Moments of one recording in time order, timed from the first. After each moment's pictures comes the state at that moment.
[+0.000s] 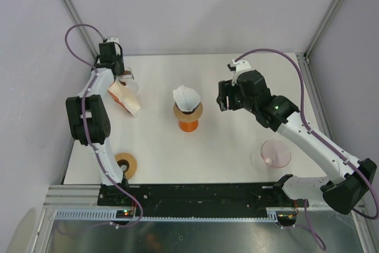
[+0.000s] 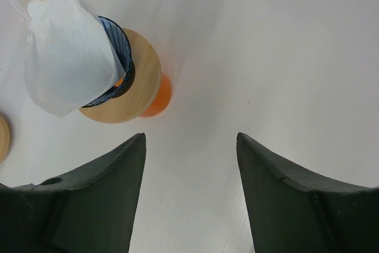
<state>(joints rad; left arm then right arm) 0.09 1.96 1.60 -0.27 -0.21 0.05 0.68 1.23 1.27 -0.56 0.15 0.27</state>
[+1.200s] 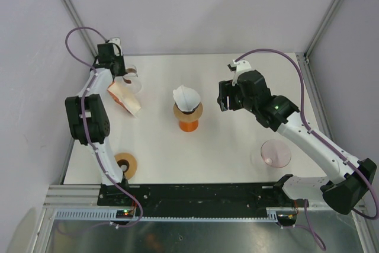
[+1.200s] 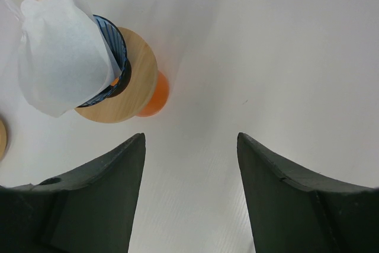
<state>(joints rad) 0.11 1.98 1.60 -0.28 0.00 0.02 0.68 1.23 1.26 -0.57 0.16 0.27</state>
